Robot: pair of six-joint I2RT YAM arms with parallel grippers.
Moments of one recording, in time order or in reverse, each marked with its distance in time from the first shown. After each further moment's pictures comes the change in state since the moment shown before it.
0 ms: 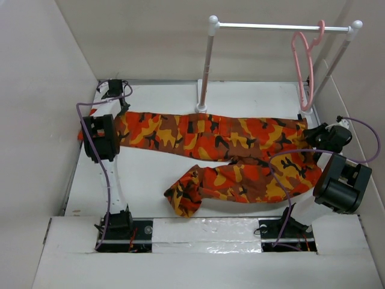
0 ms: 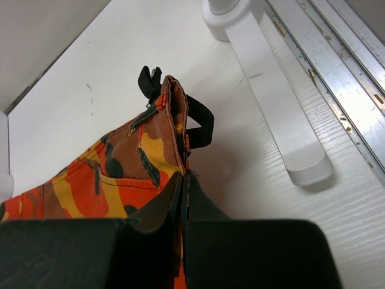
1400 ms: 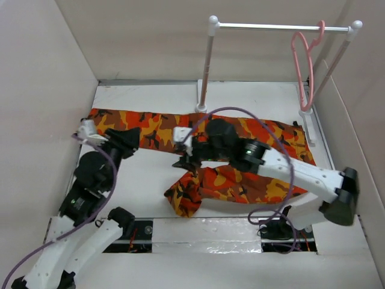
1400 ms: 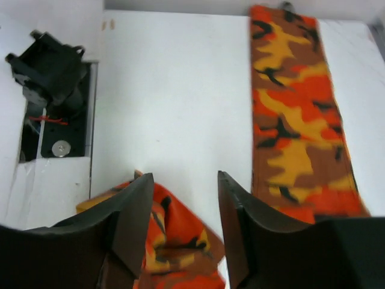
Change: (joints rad) left arm -0.643 -1.775 -0.941 -0.028 -0.116 -0.148; right arm 1.569 -0.196 0.588 -0.713 0.053 -0.726
